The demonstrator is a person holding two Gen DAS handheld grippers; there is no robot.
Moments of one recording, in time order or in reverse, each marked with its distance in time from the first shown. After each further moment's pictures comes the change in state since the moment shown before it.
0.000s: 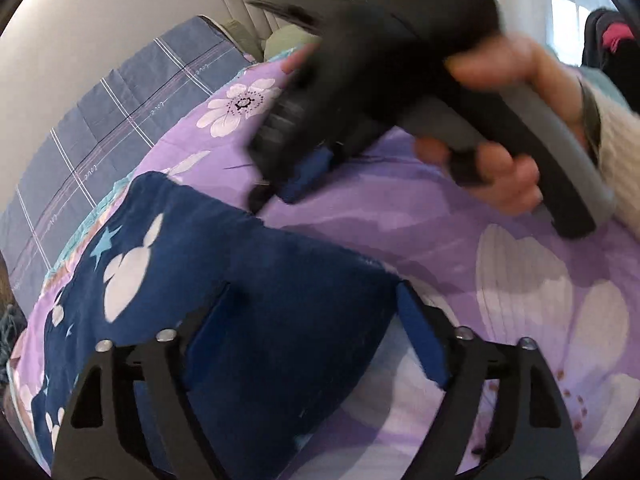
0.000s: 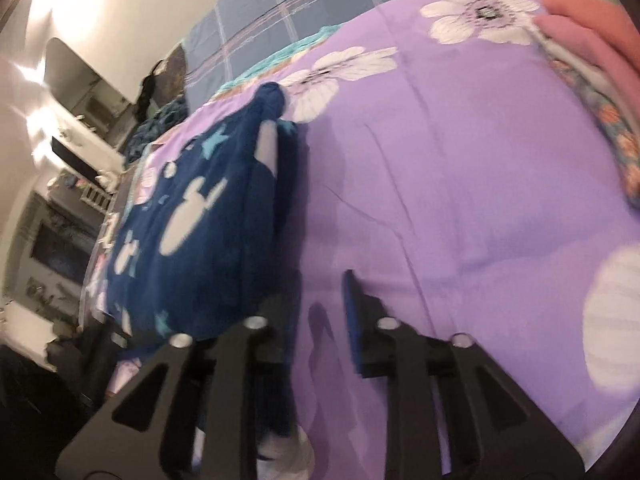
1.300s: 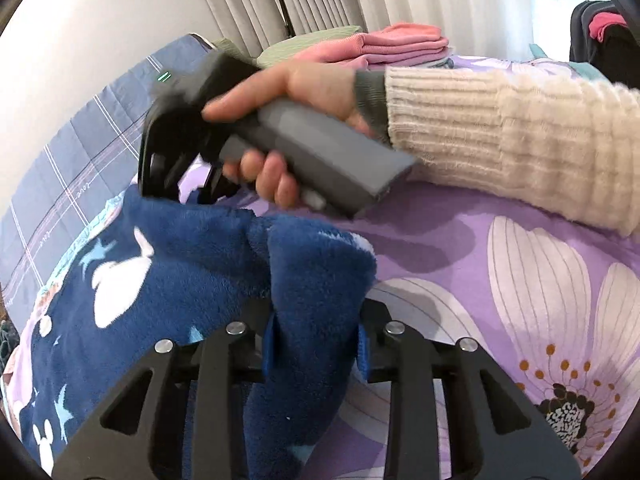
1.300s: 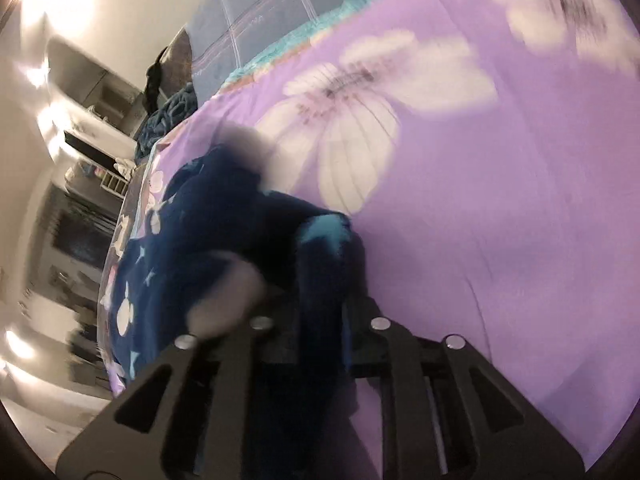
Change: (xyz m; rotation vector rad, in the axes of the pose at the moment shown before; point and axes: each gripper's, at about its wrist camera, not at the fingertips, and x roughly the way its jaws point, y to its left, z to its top) left arm 0.004 0.008 -0.031 0.023 -0.096 -0.049; right arm 0.096 -0.018 0.087 0.123 0.078 0.170
